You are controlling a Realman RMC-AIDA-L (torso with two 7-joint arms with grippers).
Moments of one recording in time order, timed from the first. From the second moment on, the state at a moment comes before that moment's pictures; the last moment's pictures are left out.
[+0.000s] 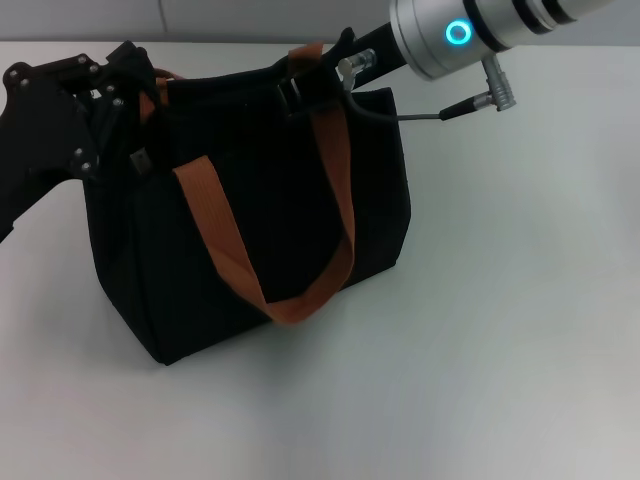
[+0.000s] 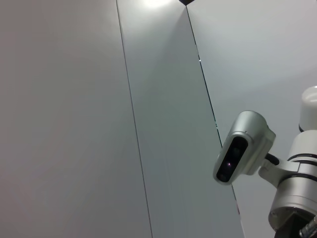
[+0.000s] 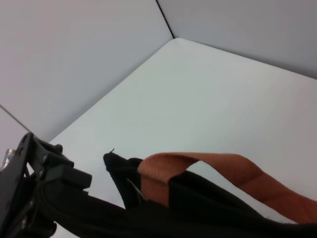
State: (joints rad) left arm -0.41 -2.07 0.51 0.39 1.50 1.84 -0.67; right arm 0.91 2.09 -1.43 -1.13 -2.12 -1.27 2.75
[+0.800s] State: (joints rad) left arm -0.38 -2.07 0.51 0.39 1.50 1.85 -0.67; right arm 0.91 2.09 -1.45 -1.23 -2.28 -1.29 2.80
